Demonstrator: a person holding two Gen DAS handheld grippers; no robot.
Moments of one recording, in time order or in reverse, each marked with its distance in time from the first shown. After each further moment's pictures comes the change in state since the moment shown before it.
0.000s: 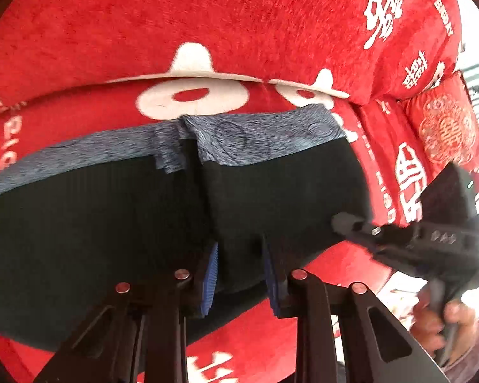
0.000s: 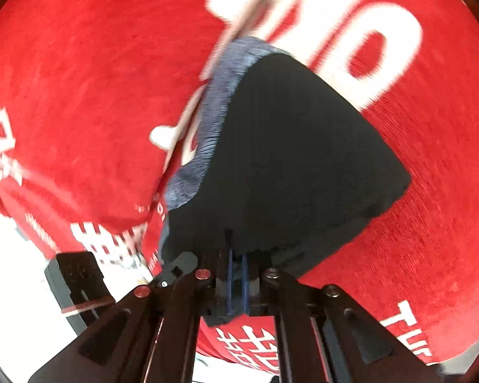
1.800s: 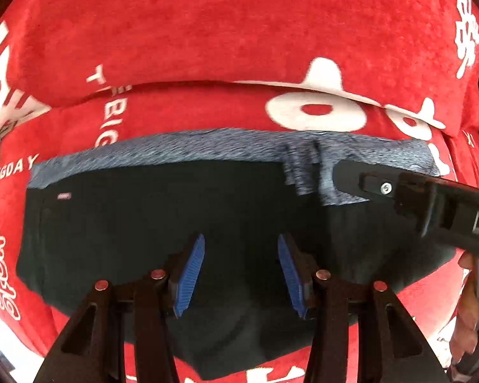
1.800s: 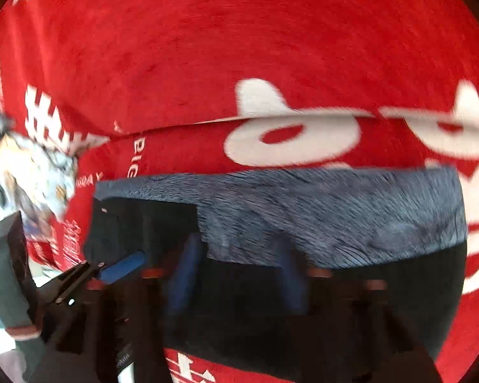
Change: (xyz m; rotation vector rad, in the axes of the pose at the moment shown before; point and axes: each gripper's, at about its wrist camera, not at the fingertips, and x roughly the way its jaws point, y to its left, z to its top) left arm -0.017 0.058 -0.015 -0.177 -0.084 0.375; right arm 0.114 0.141 0.009 -0.700 0.152 -0.331
